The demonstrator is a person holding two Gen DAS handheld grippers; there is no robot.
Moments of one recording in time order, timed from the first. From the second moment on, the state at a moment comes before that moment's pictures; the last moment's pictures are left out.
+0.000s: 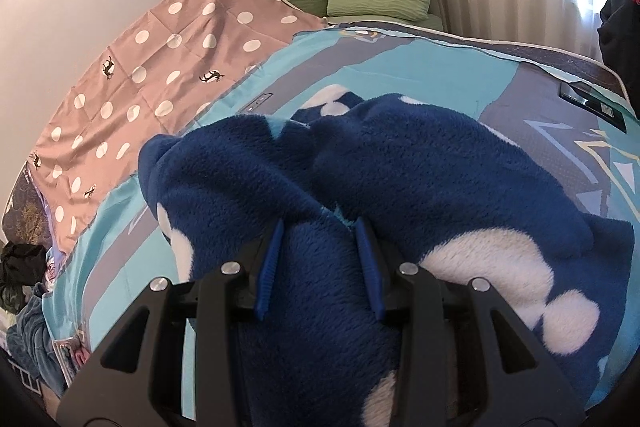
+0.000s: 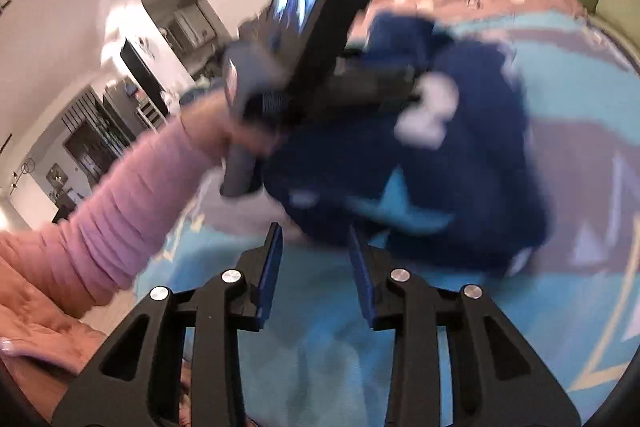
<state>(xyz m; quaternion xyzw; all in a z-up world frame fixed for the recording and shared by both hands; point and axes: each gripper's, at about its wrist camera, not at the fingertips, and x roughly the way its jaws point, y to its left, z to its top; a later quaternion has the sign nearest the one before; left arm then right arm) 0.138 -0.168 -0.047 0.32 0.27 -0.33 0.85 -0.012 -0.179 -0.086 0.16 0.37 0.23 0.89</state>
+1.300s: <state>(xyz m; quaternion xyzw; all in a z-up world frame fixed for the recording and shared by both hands) 0.149 -0.179 -0.050 0.32 0.29 -0.34 0.83 0.050 -0.147 -0.136 0.36 0.35 0.26 0.82</state>
